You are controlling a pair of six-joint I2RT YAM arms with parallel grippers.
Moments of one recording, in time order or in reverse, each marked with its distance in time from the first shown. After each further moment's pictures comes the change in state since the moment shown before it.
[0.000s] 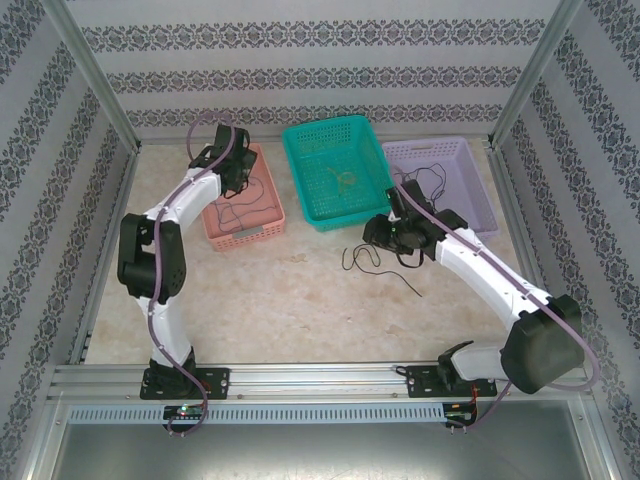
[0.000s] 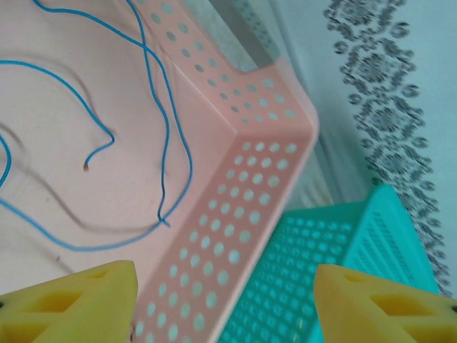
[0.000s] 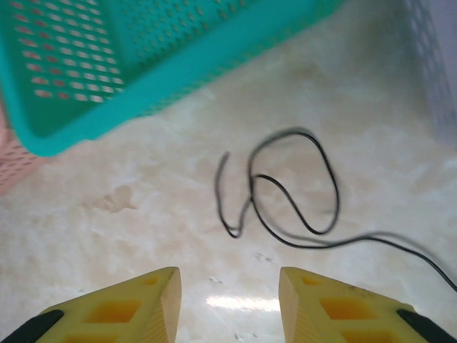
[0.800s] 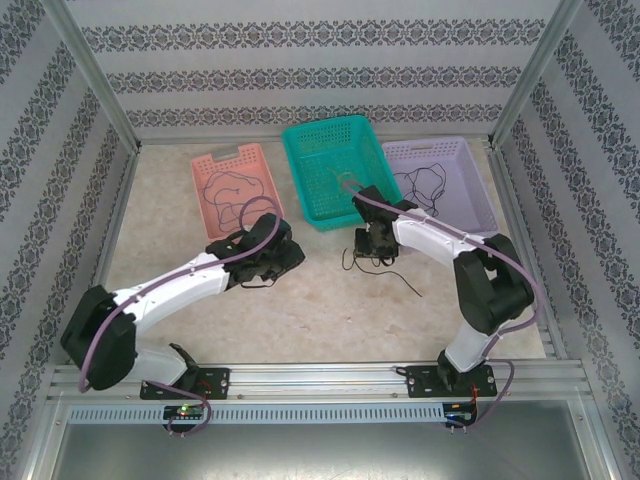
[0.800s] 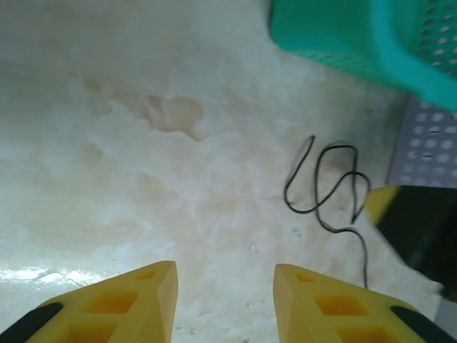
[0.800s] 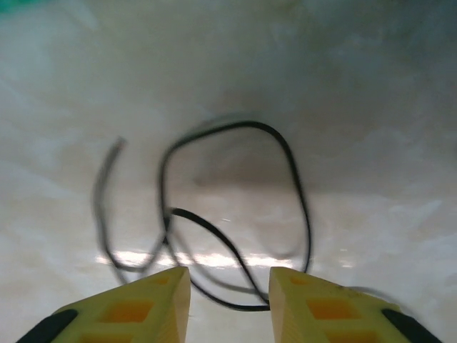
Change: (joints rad) left arm -0.493 -0.561 -0.668 0.008 0.128 0.117; right arm 0.077 0.390 0.117 -0.048 0.151 -0.193
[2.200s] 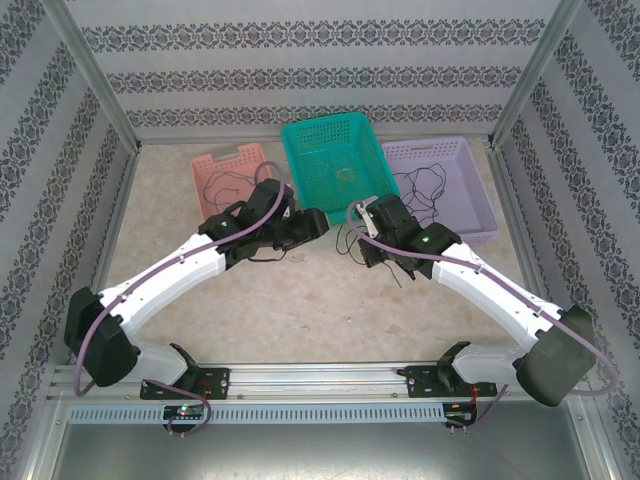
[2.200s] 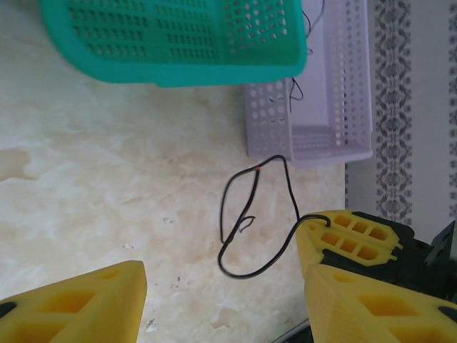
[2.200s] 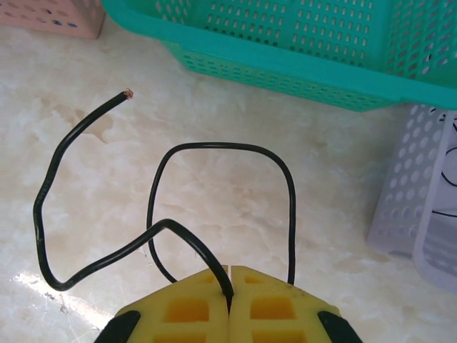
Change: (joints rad) left arm 0.000 0.068 0.306 -0.053 0.174 0.219; right arm 0.137 -0.465 -0.099 0.041 0.067 -0.387
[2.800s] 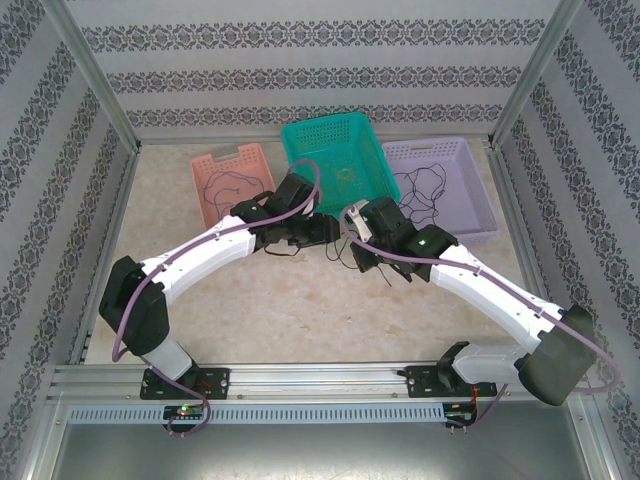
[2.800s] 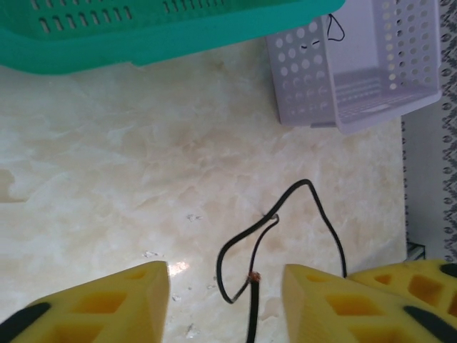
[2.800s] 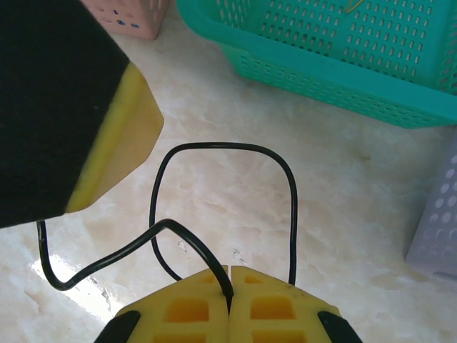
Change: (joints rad) left arm 0.000 0.214 0.124 -0.068 0.059 0.174; right arm 0.052 -0.001 0.014 0.001 -0.050 -0.007
